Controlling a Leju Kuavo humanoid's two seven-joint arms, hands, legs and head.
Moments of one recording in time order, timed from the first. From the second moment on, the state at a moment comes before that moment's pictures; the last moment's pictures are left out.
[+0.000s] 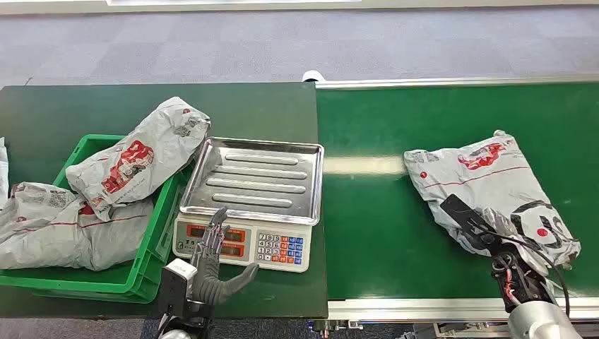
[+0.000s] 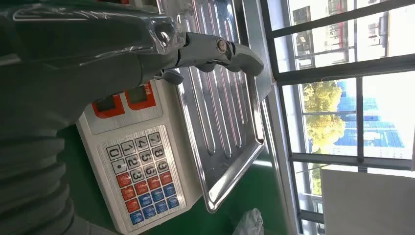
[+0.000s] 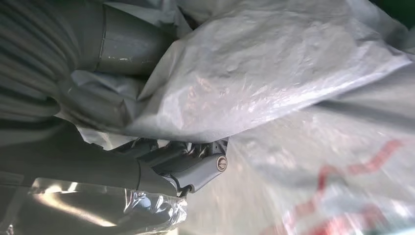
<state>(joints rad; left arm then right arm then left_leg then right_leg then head) 0.08 -0.12 -0.31 -1.41 -0.02 0.22 -0.50 -0.58 -0.22 -0.10 -0.51 0.99 -0.22 -0.12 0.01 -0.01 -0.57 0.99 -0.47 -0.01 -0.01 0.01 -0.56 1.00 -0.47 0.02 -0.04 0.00</state>
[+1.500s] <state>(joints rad) -0.04 -0.15 -0.27 -1.35 -0.06 0.42 -0.56 -0.42 0.13 0.50 -1.05 0.92 -0.27 -0.41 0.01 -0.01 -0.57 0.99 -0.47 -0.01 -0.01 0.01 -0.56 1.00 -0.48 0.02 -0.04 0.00</state>
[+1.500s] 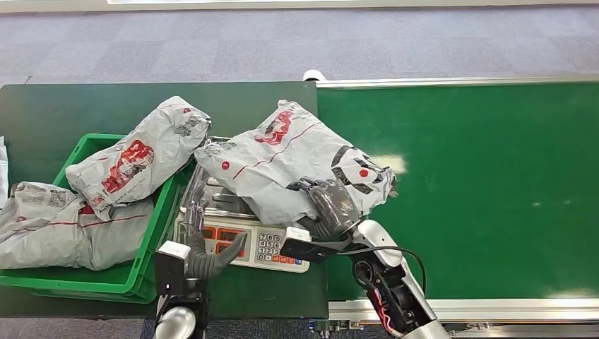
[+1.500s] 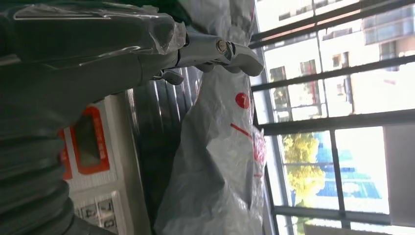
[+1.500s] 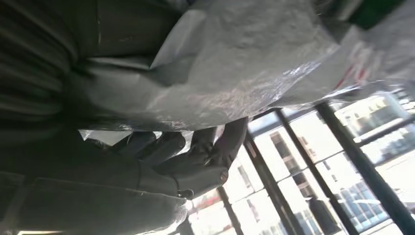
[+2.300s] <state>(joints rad) -0.04 -0.14 -0.23 -1.48 -0.11 0.50 -0.59 -0.25 0.13 0.48 -1.33 0.45 -0.15 -0.58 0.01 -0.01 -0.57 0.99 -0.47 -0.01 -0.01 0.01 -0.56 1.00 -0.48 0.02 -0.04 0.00</state>
